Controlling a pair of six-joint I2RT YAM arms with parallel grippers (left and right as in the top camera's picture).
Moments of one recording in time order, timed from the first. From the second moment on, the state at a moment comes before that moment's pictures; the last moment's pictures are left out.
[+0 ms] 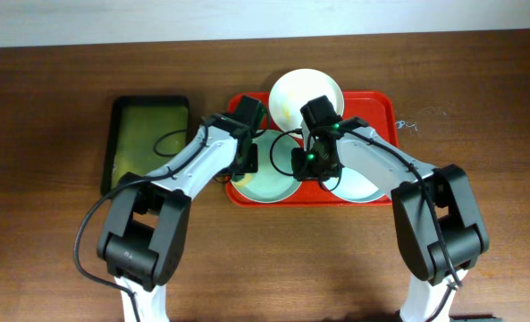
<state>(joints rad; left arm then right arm) -0.45 2.04 1.45 -0.82 -0.15 -0.45 0.37 1.98 1.31 -0.70 -0.26 0.33</state>
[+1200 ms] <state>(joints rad) -0.40 1.74 1.56 -1.00 -0.21 -0.54 0.38 1.96 1.54 -0.90 -0.19 0.26</state>
